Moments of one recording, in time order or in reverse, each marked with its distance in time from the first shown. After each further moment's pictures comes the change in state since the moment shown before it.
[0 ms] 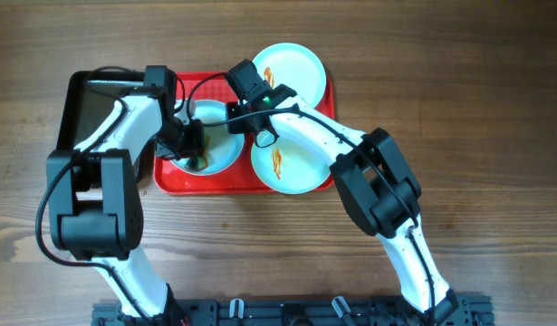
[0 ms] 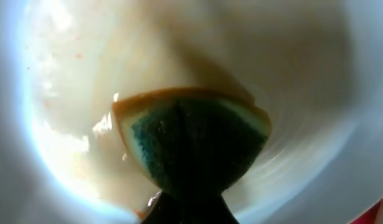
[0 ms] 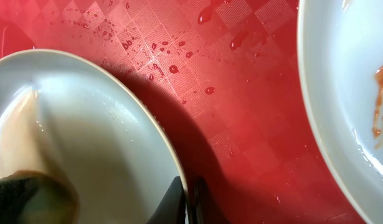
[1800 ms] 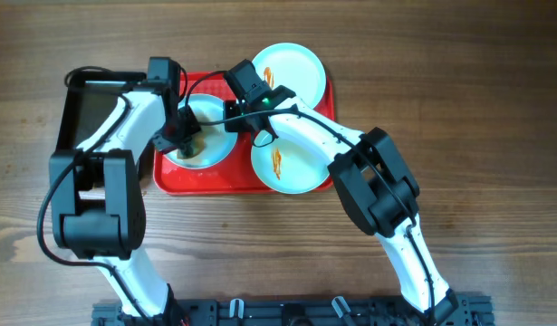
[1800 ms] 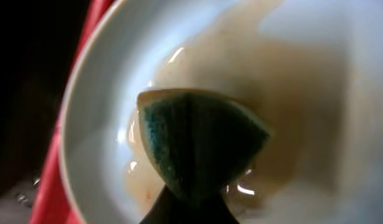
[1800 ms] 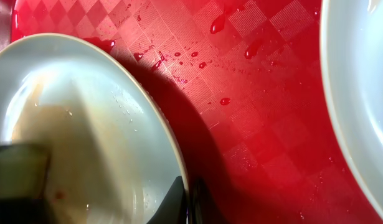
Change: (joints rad) left arm -0.019 -0.005 0.059 0.018 -0.222 -0.370; right arm 0.002 0.011 -0.001 0.048 -0.025 0.052
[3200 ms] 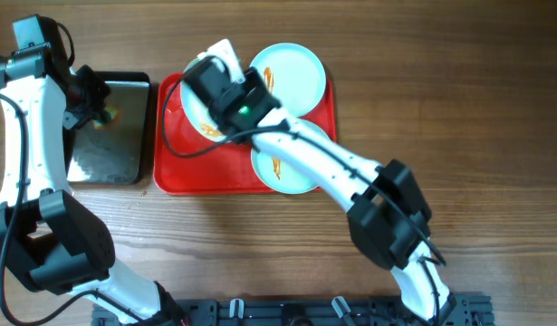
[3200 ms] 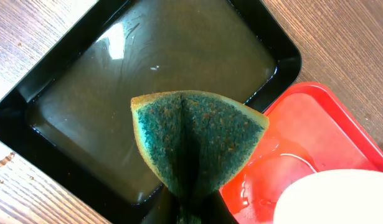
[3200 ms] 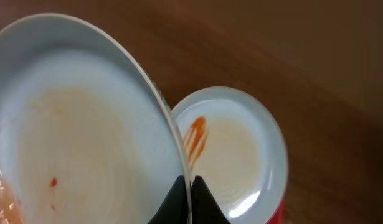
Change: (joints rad) left arm 0.345 -0.132 0.340 -0.259 0.014 0.049; right arm 0.172 -0.179 0.107 -0.147 0.807 -0.453
